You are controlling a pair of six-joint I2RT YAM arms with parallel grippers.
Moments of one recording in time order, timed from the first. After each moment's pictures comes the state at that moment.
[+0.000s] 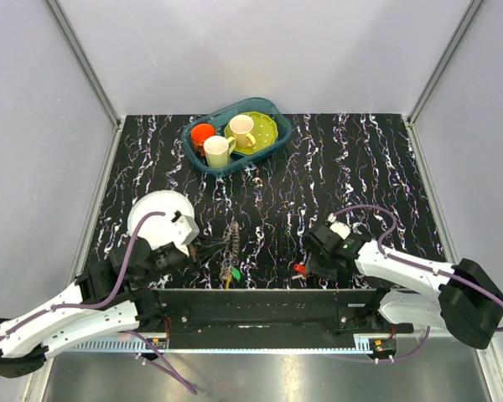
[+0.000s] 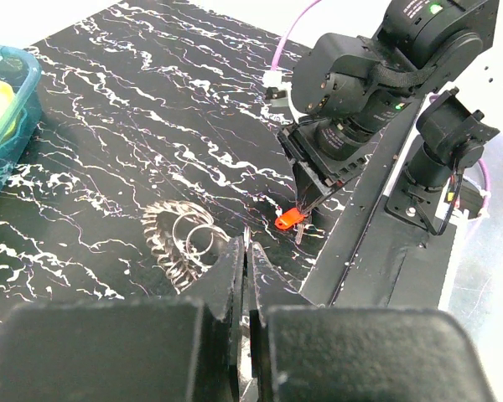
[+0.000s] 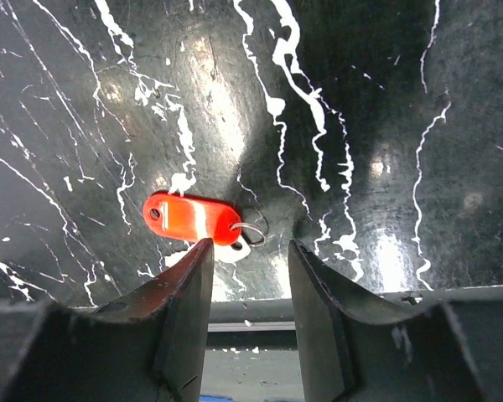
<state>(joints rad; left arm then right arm) -1.11 0.42 0.66 -0.34 -0.05 -0.10 0.84 1.14 0.55 -0.63 0.17 1.15</state>
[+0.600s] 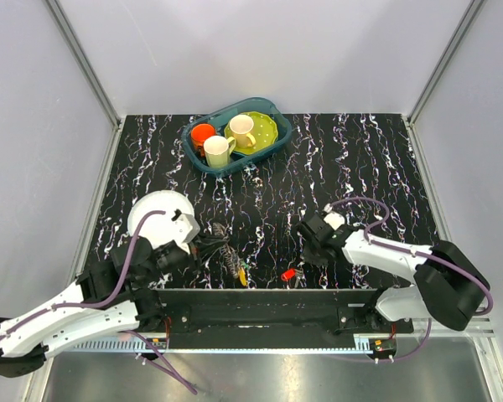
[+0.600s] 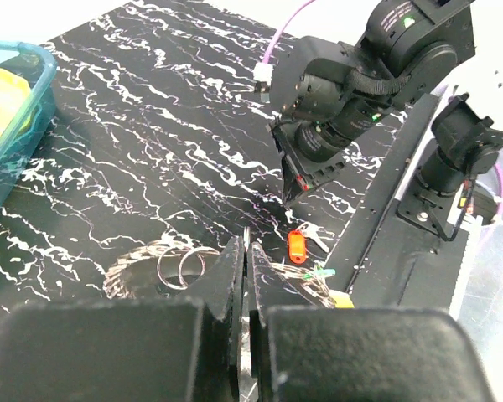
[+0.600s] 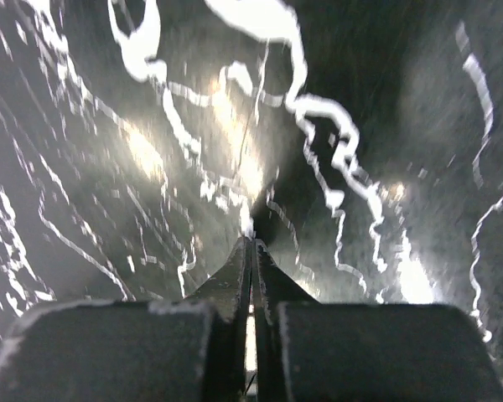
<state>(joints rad) -1.11 0.41 0.66 -0.34 -0.08 -0.10 0.81 1.31 0.60 -0.48 0.23 1.18</state>
